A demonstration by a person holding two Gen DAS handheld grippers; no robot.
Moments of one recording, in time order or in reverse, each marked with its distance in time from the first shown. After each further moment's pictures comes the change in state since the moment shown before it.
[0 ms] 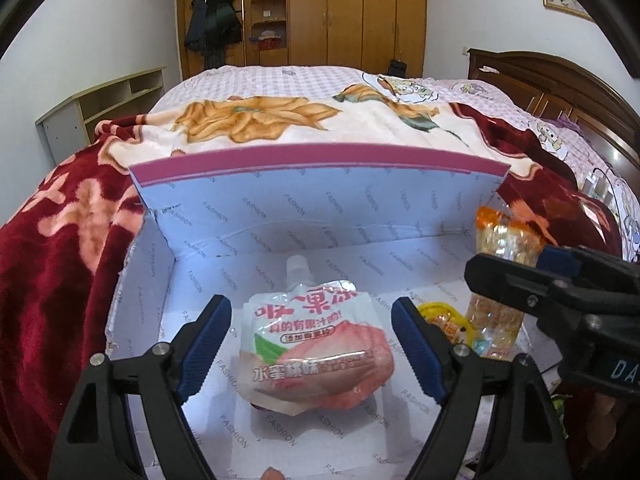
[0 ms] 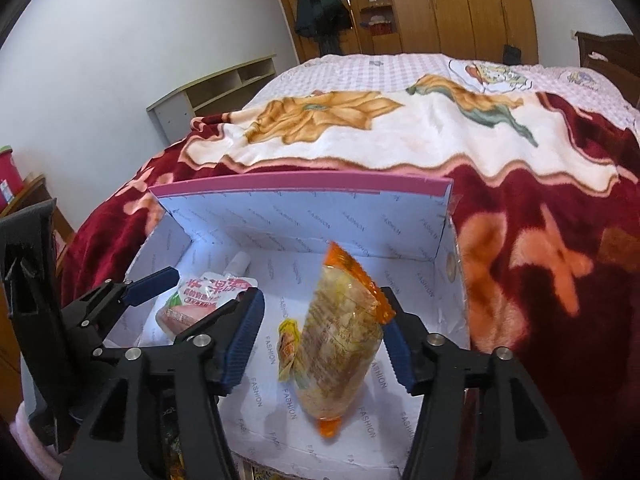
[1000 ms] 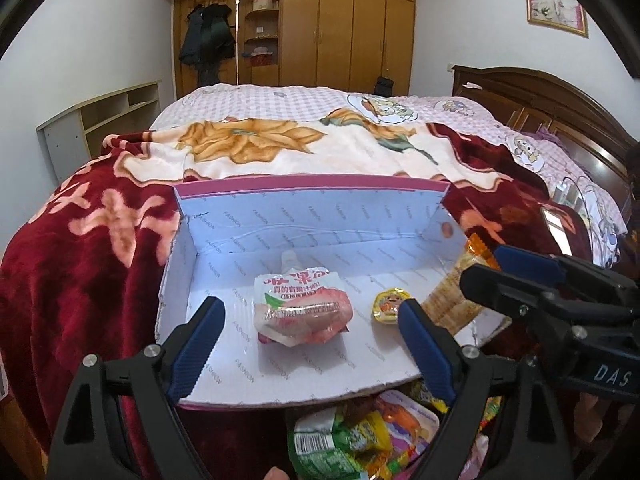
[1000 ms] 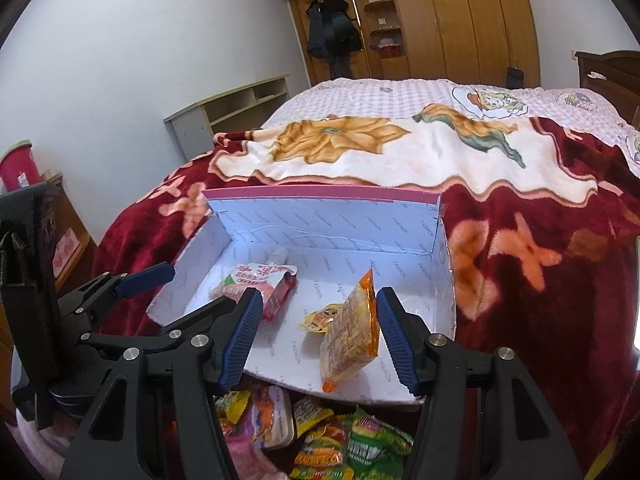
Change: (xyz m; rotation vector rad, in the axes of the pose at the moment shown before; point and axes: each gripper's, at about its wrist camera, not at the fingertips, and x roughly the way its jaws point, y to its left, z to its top) left arm -0.076 0.000 -0.012 0.000 -0.053 -0.051; right arm -0.066 0.025 -0.024 -0.030 -0.078 0.024
